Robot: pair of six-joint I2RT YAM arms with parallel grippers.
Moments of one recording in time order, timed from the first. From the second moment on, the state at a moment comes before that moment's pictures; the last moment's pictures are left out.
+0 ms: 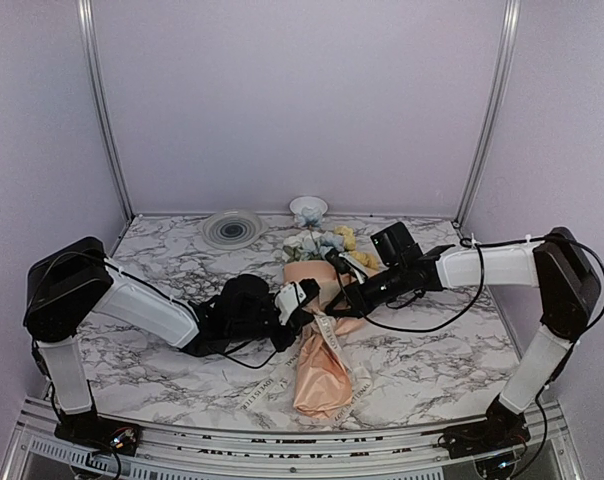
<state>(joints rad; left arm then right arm) -1.01 1.88 0.88 0.58 0.03 0.14 0.62 1.69 1.02 -0.20 -0.68 0.08</state>
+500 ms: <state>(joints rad) -1.01 1.92 0.90 0.58 0.03 0.14 0.64 1.71 1.04 -0.26 -0.58 0.04</state>
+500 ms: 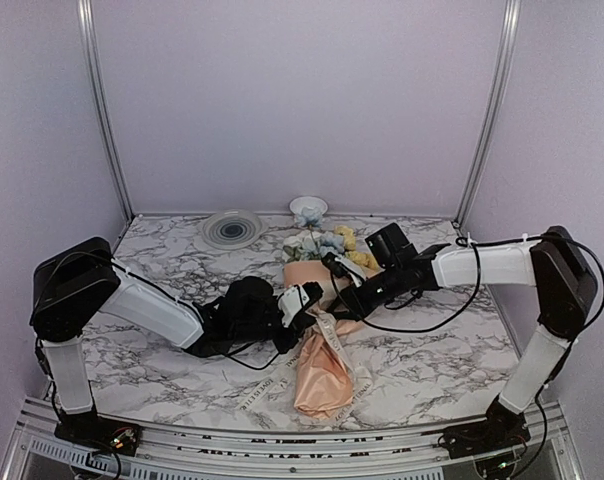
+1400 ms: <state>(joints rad) -1.01 1.95 0.92 0.57 0.00 0.14 0.66 1.76 1.05 -0.19 -0.63 0.06</state>
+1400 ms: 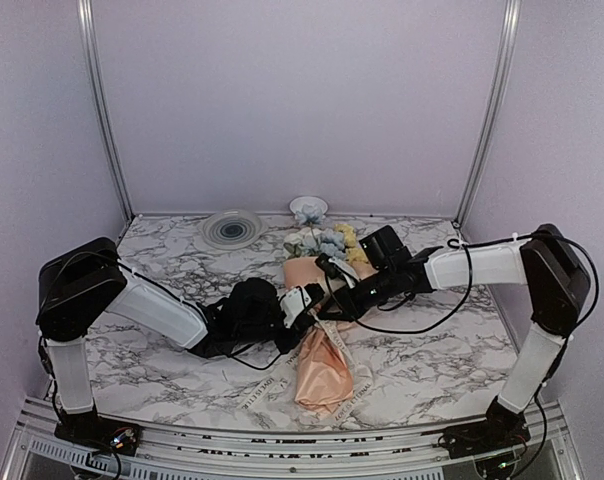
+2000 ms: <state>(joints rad) -1.01 1.95 0.92 0.57 -0.02 0.15 0.67 1.72 1.07 -0.22 -0.65 0.06</state>
